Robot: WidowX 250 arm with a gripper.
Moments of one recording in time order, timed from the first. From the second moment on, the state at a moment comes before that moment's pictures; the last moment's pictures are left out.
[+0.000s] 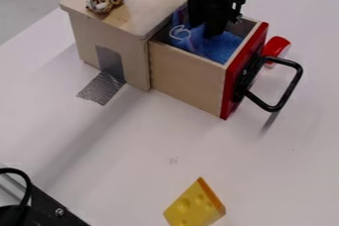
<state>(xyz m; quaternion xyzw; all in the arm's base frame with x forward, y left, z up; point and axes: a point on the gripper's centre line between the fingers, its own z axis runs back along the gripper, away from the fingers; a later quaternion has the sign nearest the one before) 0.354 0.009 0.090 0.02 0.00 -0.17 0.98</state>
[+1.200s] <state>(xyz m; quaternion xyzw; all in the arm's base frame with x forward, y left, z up) 0.383 0.077 0.236 0.00 -0.16 -0.10 0.98</state>
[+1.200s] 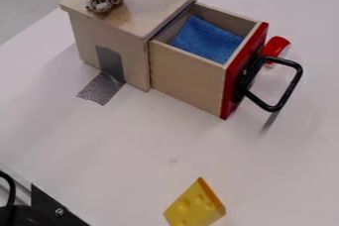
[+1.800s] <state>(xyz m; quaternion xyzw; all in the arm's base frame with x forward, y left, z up) 0.355 0.102 0.169 0.02 -0.07 -0.08 0.99</state>
